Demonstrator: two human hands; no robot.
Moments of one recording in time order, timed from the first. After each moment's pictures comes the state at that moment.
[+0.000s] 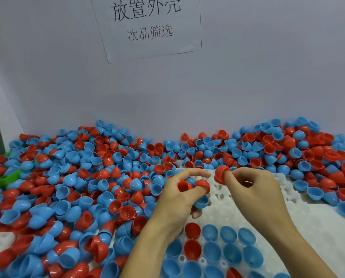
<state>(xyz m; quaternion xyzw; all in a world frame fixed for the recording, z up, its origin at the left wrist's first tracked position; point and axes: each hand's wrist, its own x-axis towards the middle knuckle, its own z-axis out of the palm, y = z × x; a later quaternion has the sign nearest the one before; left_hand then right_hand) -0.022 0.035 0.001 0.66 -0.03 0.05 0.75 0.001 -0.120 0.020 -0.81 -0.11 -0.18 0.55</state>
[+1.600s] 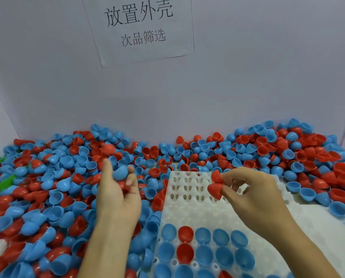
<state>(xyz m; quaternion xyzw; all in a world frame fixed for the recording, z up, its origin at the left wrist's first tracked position) -0.030 0.084 0.038 0.20 0.18 0.24 0.93 0.008 -0.143 0.018 -0.85 -0.19 -0.18 0.46</state>
